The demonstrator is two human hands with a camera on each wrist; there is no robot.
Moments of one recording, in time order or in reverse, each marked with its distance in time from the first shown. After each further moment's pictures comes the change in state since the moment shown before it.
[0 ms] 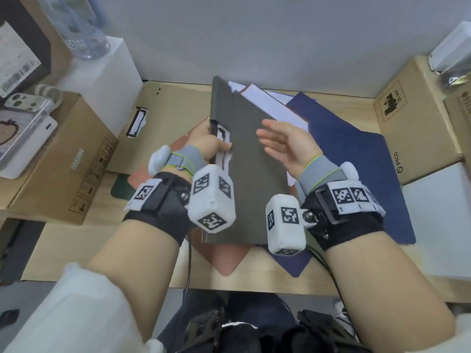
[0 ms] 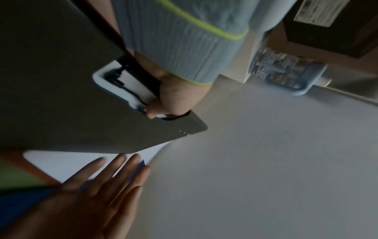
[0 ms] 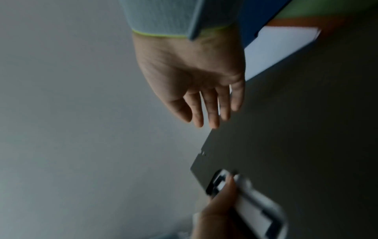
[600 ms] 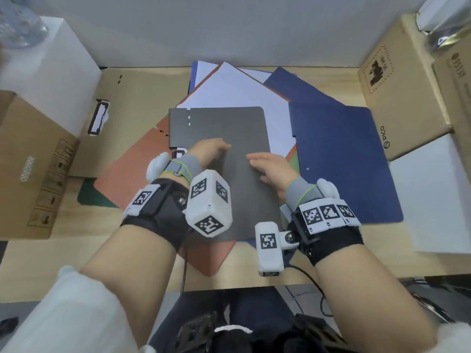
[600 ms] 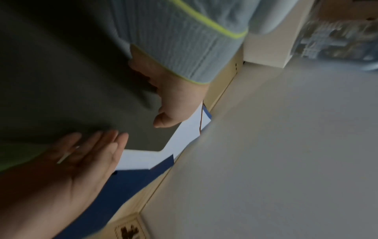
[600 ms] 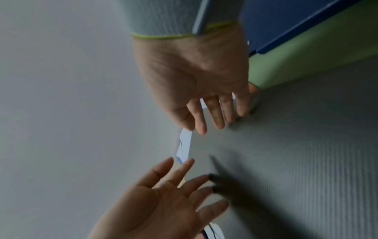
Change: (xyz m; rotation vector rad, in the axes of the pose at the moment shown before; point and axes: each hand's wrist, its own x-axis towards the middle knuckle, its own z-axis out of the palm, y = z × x) left_hand 0.035 -0.031 0.059 0.196 -0.150 -0.259; right_hand 0.024 0.078 -0.045 -0.360 0.068 0.119
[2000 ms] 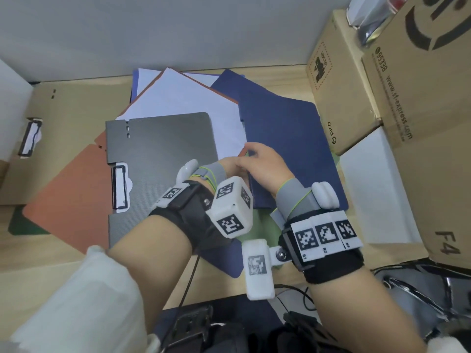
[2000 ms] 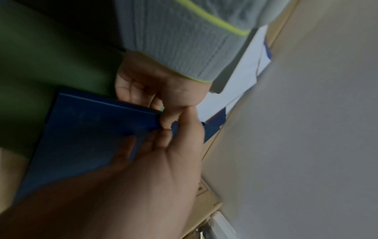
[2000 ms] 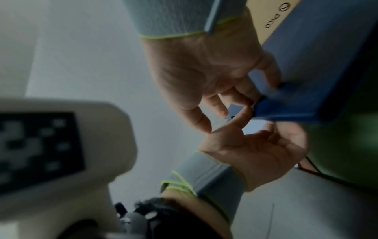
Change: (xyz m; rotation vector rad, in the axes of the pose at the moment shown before) left_hand 0.003 0.020 0.146 -0.144 -0.268 -0.145; right_hand -0.032 -0.011 -0.089 -0.192 0.121 -0.022
